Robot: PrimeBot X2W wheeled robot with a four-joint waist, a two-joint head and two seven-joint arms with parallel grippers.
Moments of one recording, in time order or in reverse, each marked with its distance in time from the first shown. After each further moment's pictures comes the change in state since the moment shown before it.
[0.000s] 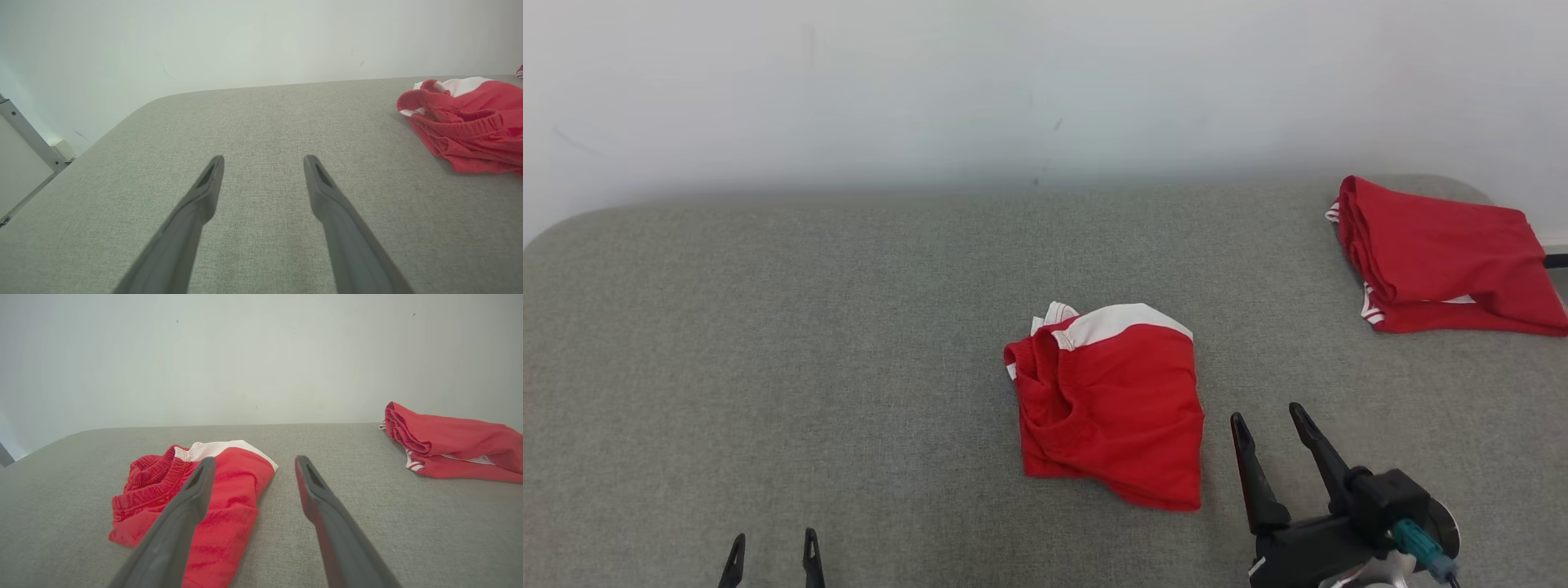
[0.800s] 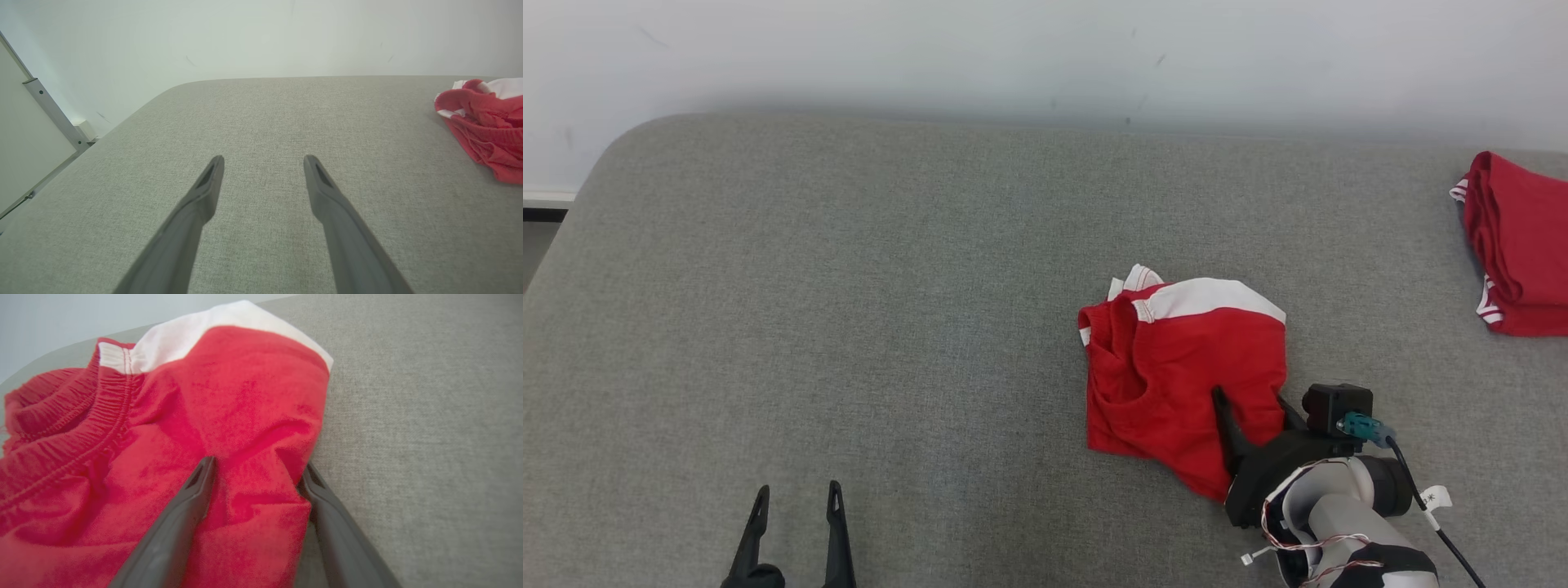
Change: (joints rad) left arm -0.084 -0.007 -0.054 0.000 -0.026 0.003 0.000; right arm -0.499 -0.018 0.158 0.818 0.266 0.000 -0.003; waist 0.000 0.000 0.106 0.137
